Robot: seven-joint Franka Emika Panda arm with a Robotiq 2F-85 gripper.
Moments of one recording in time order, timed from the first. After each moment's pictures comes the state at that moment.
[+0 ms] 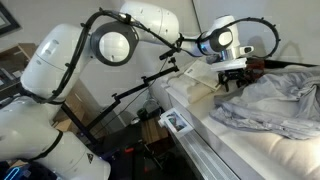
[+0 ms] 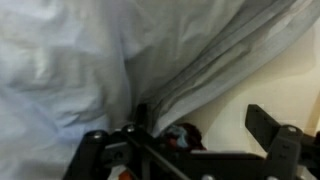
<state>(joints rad) 0.18 1.06 0.08 -1.11 -0.26 2.08 -0.35</state>
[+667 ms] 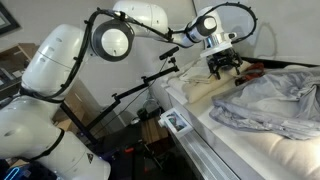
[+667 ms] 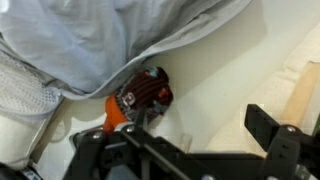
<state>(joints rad) 0.31 1.03 0.06 -1.00 -0.35 1.92 -0.35</state>
